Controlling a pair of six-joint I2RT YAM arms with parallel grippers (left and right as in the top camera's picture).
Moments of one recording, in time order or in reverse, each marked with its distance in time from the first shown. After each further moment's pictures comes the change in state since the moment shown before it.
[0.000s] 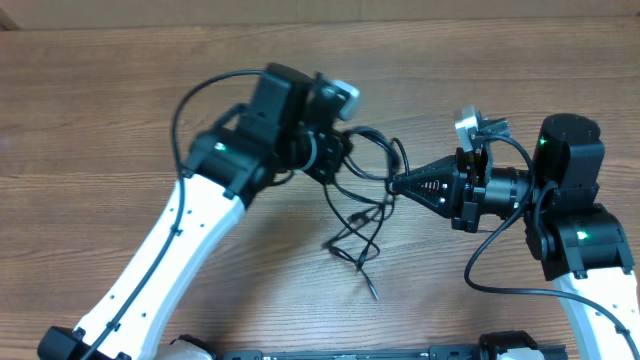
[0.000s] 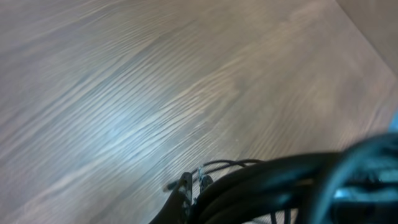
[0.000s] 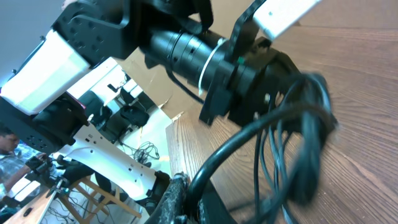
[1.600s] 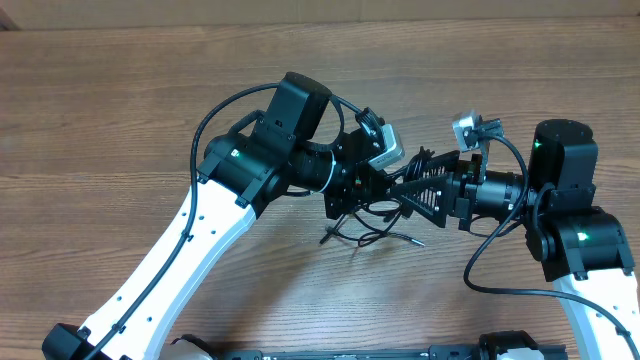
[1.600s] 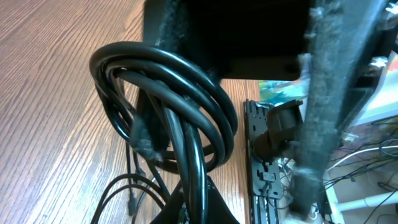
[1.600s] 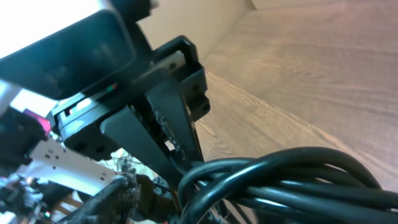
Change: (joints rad) left arm -0.093 0.002 0.000 -0.010 0.486 0.456; right arm 0.000 -0.003 0.000 -0.122 0.161 -0.004
